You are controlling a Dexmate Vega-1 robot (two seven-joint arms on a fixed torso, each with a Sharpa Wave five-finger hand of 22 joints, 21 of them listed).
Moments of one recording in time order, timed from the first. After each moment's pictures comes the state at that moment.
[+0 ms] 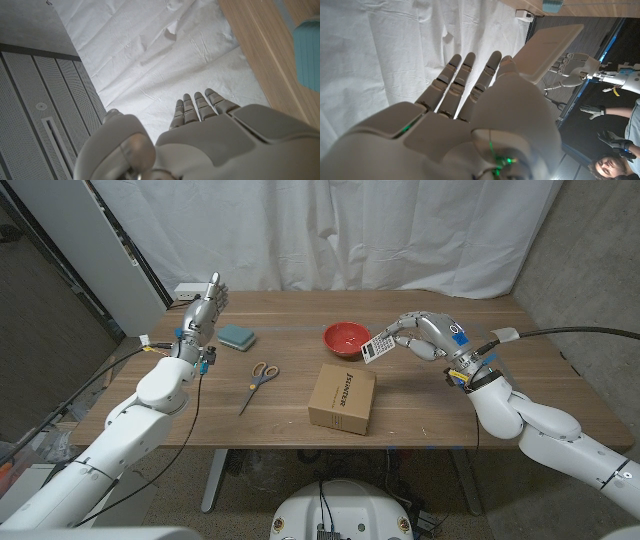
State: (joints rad) left arm 1.22 0.74 0.07 -1.87 -0.54 -0.17 0.26; left_hand 0.44 0.03 -0.12 0.10 0.36 0.06 0.07 0.20 0.18 0.11 0.01 0.20 0.19 0.08 0.01 0.19 0.18 0.06 -0.02 0.20 0.17; right arm -1.21 -0.95 -0.29 -1.97 -0.62 0.21 -0.57; right_hand 1.25 0.16 -0.03 0.01 0.25 1.00 -0.29 0.39 0.29 1.04 -0.21 0.32 0.23 0.80 -0.09 0.21 0.22 0.60 -0.05 0.25 0.20
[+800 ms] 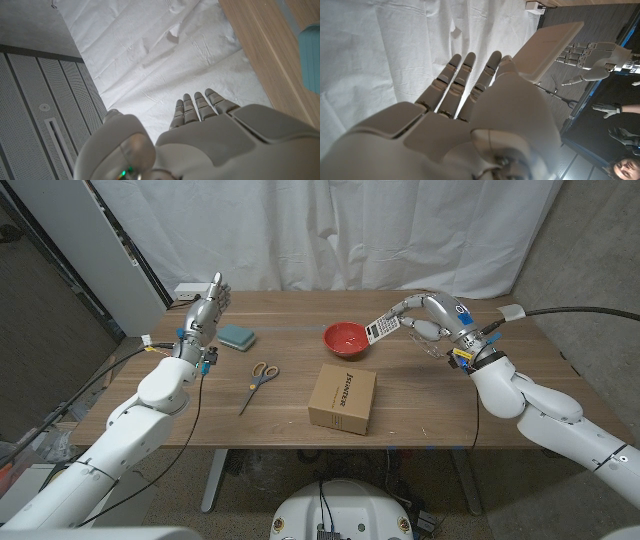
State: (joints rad) left arm 1.21 0.73 0.08 -1.87 -0.53 -0.17 0.24; left_hand 0.44 0.03 -0.13 0.10 0.36 0.06 0.07 0.20 0.18 0.11 0.01 0.20 0.19 0.08 0.01 0.19 0.18 0.06 -0.02 0.20 0.17; right arm -1.13 -0.91 -0.27 -1.94 -0.57 0.21 -0.49; right_hand 1.26 0.15 -0.02 0.02 0.25 1.00 -0.28 0.39 0.29 1.04 -0.21 0.32 0.24 0.80 -0.09 0.21 0.22 0.61 -0.06 0.25 0.20
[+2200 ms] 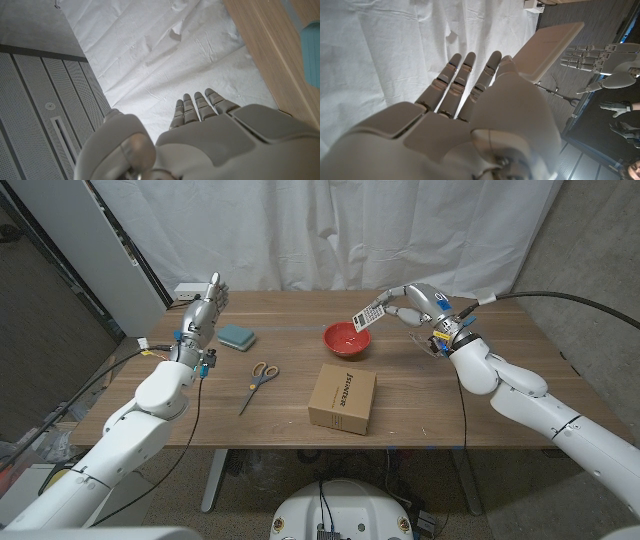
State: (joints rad) left arm 1.28 0.73 0.04 -1.93 -0.51 -0.18 0.27; left_hand 0.44 0.04 -0.13 0.10 0.36 0.06 0.07 0.20 0.18 0.11 0.01 0.20 0.19 0.08 0.01 0.19 0.18 0.06 -0.01 0.20 0.17; right arm -0.91 -0.81 -0.43 -1.78 -0.55 0.25 -0.42; right_hand 1.25 0.15 -0.02 0.02 0.25 1.00 -0.28 0.39 0.30 1.04 -0.21 0.32 0.23 0.81 -0.10 0.20 0.20 0.62 -0.06 0.25 0.20
